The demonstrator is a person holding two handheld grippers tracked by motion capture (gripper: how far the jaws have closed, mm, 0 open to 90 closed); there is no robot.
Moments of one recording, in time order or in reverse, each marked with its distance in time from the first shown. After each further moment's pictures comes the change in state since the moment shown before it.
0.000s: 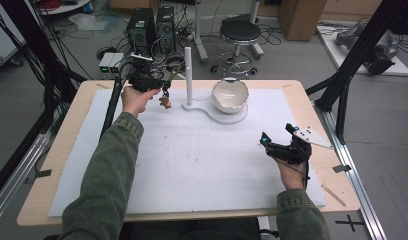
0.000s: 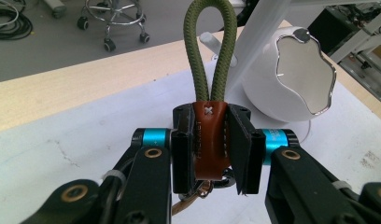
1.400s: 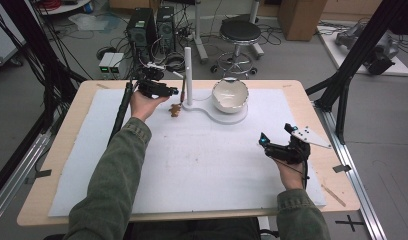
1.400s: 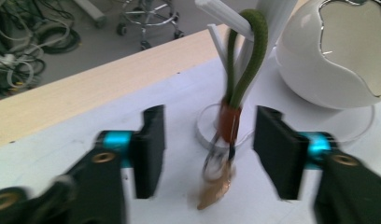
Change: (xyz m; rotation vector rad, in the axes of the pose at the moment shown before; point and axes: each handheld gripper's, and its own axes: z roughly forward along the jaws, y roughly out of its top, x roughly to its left) left arm -0.021 -0.015 0.020 0.010 0.189 0.136; right arm 0.001 0.000 0.002 0.010 0.005 -0.023
